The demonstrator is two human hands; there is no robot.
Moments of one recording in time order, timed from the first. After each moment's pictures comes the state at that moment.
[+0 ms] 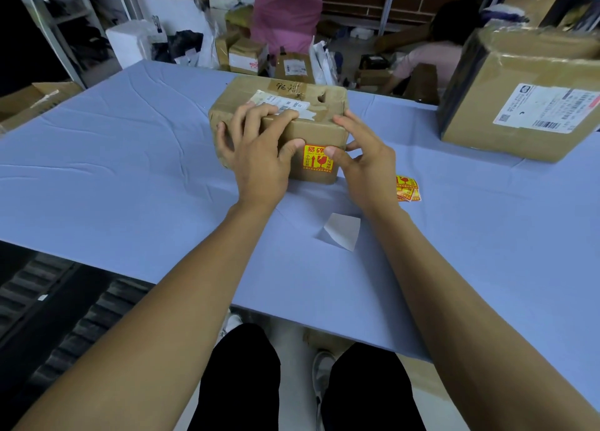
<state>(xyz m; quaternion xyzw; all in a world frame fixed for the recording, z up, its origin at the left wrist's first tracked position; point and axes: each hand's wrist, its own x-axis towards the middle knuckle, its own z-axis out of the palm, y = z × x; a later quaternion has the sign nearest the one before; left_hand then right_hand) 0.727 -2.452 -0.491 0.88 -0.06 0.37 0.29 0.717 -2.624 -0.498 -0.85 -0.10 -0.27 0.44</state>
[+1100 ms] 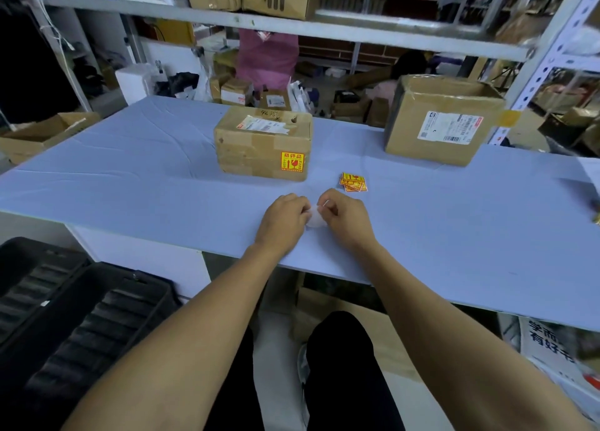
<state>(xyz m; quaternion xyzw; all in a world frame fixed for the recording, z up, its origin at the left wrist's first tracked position) 0.590 -2.484 -0.499 0.93 -0.19 0.10 0.31 0.577 -2.639 -0.497 -0.93 -0.04 -0.15 0.34</state>
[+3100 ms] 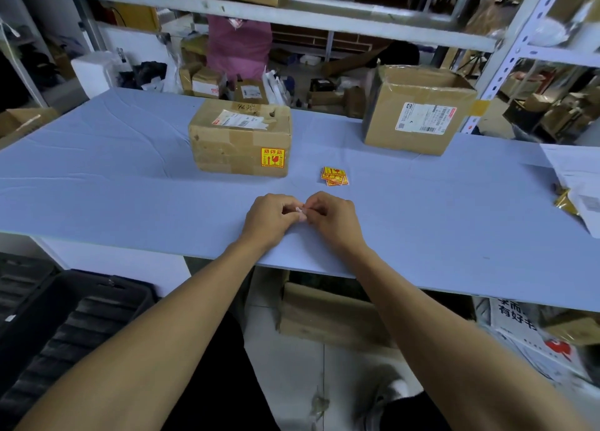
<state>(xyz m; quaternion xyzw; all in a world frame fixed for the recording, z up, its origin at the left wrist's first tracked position) 0.595 -2.482 -0.496 0.87 -0.20 0.01 0.45 0.553 -2.635 -0.491 -0.88 -0.01 -0.14 0.45</state>
